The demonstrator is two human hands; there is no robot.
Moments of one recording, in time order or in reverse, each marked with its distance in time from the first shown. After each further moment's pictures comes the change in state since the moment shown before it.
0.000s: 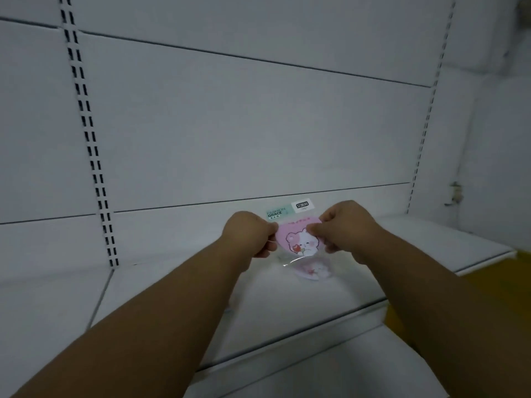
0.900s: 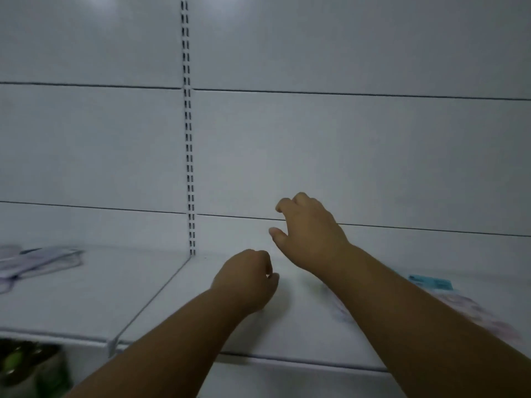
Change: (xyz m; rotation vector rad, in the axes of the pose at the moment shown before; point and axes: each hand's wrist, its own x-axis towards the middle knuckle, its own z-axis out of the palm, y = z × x) left_hand -0.053 -0.027 0.003 0.981 0.442 0.086; right_hand -0.007 -0.061 0.029 -0.440 -0.076 -0.935
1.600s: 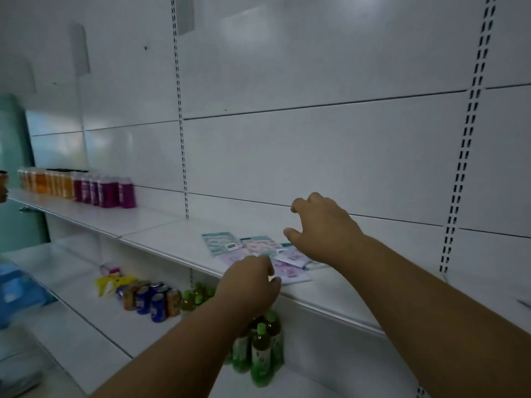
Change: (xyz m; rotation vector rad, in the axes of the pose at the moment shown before) left_hand -0.164 -0.422 -0.225 0.218 0.128 -0.379; right_hand 0.086 -0.467 0.089 0.211 -0.108 -0.302
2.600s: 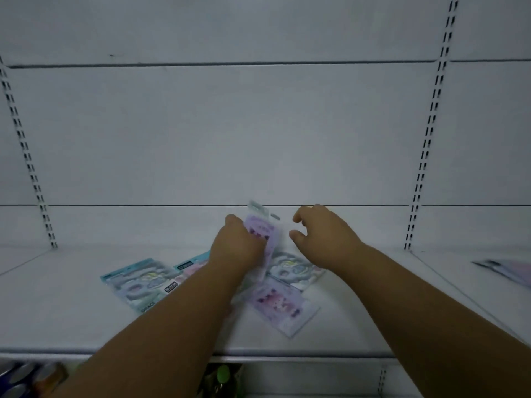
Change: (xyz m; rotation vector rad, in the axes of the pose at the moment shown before) left_hand 0.229 -0.031 0.074 -0.575 -0.133 0.019; right_hand 0.091 0.052 0.110 -0.036 -0.002 0.513
